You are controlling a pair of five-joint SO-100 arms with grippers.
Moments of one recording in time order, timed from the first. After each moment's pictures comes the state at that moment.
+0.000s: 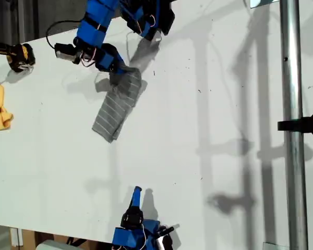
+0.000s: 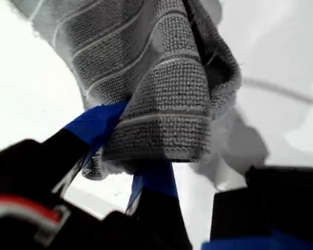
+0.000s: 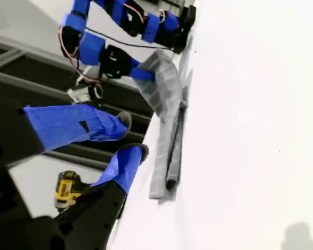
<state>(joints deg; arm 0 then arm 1) -11.7 198.5 162.3 66.8 -50.0 36.2 121.2 121.5 88.4 65.2</state>
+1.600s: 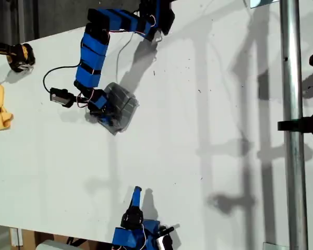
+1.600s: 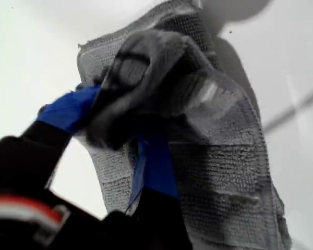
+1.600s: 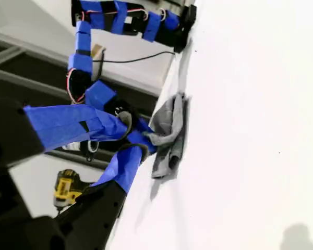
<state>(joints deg) -11.7 198.5 162.3 66.8 -50.5 34.2 67.1 79.7 51.2 56.3</state>
